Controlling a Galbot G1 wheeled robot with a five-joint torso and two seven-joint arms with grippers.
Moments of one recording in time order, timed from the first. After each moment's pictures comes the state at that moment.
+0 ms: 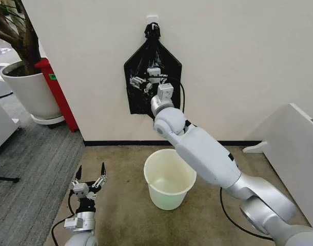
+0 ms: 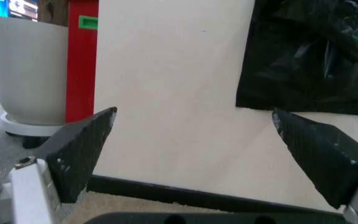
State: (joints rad) left arm 1.51 -1.40 -0.57 -1.72 -0.30 -0.58 -0.01; right arm -0.27 1.41 -0.28 1.50 0.61 -0.14 0.48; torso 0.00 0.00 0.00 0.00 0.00
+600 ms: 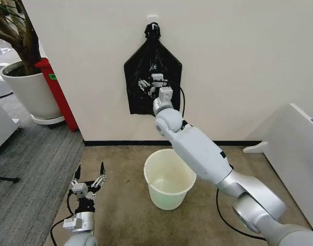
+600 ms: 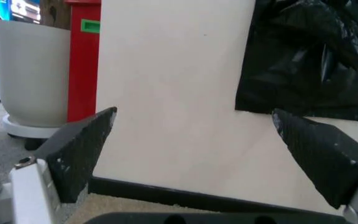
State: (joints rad) left arm 1.53 -1.40 -0.57 -1.75 -0.30 -0.58 -0.01; right arm -0.27 1.43 -0.23 1.33 0.57 -0.06 0.44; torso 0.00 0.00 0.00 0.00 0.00
